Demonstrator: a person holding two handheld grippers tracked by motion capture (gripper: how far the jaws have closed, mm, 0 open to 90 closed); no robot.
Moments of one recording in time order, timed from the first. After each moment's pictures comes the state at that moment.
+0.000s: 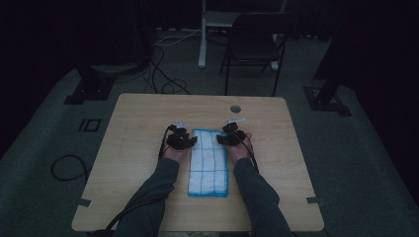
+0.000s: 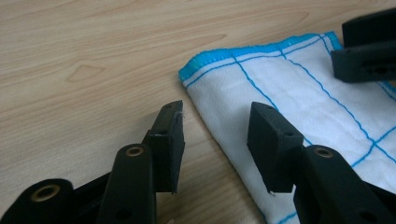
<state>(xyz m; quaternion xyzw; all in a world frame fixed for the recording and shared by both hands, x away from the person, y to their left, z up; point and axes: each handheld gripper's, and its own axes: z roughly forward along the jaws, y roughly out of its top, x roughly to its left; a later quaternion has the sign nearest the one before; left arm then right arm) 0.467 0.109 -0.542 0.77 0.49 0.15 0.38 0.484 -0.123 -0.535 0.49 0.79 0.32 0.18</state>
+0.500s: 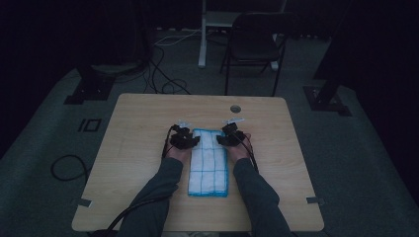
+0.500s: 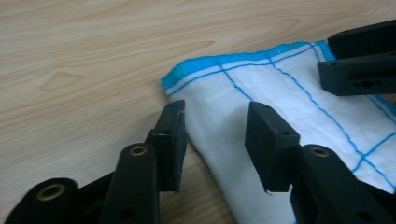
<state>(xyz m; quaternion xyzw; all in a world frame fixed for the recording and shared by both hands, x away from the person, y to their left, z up) 0.468 0.097 -0.542 0.77 0.49 0.14 0.39 0.483 -0.122 -0.536 0.49 0.79 0.33 0.17</state>
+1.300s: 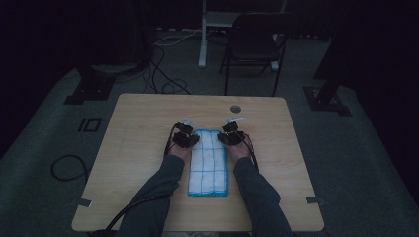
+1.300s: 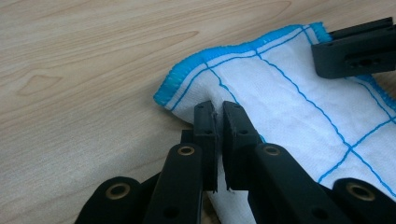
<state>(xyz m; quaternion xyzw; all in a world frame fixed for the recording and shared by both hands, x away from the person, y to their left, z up) 0.472 0.090 -0.535 0.79 0.48 0.12 0.36 0.484 -0.125 -0.532 0.48 0.79 0.35 0.12</state>
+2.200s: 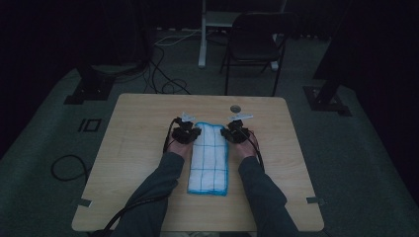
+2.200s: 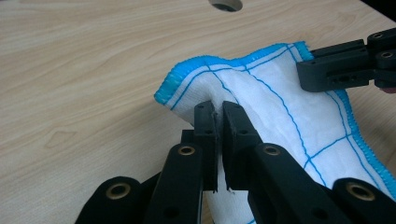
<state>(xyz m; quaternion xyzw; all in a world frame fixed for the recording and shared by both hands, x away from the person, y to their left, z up) 0.462 0.089 -0.497 0.78 0.44 0.15 0.41 0.473 -0.139 -0.504 0.45 0.79 0.39 0.15</state>
